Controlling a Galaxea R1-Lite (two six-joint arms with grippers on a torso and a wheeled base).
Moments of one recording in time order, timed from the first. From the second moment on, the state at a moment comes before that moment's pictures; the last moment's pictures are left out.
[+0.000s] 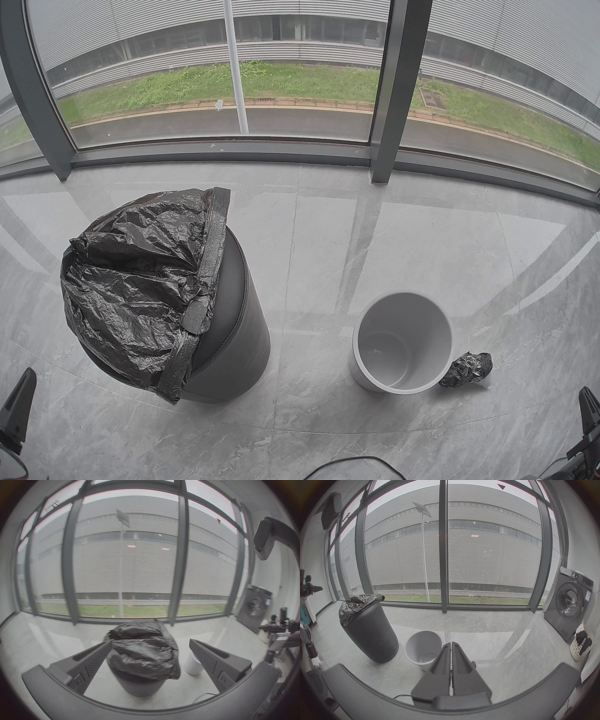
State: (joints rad) left arm -0.08 0.34 -0.35 -0.11 -0.16 0.03; right arm 0.00 0.02 -0.02 0.00 -0.03 0.02
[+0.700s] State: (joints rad) left arm -0.43 1.07 -0.51 -0.10 -0.25 0.08; right arm 0.00 0.02 -0.02 0.00 -0.03 0.02
